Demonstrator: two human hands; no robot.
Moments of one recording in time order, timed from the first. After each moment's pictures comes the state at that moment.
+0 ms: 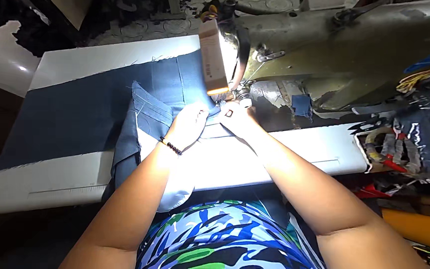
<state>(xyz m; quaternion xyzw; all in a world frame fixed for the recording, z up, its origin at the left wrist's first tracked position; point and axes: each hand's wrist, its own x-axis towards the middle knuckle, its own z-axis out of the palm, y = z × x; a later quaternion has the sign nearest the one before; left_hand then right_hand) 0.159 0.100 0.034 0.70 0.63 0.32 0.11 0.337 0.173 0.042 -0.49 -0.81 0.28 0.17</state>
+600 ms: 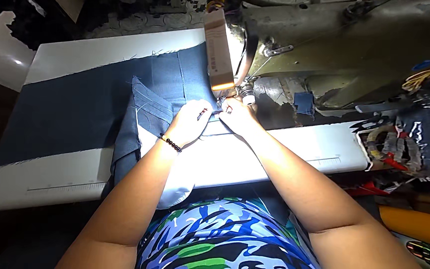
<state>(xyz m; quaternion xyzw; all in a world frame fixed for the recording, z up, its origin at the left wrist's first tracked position) 0.154 0.101 0.026 0.72 0.58 0.35 0.14 0.330 0.172 0.034 -0.51 -0.81 0.26 0.15</state>
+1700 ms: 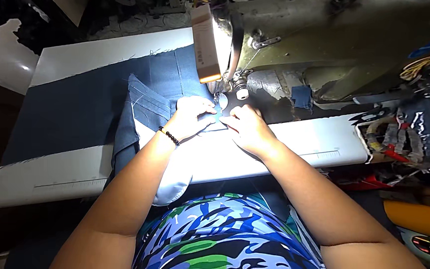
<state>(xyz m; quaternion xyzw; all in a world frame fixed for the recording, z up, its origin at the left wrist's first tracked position) 0.144 0.112 0.013 0.80 0.50 0.30 0.11 0.384 0.140 0.016 -0.29 -0.93 0.08 0.23</state>
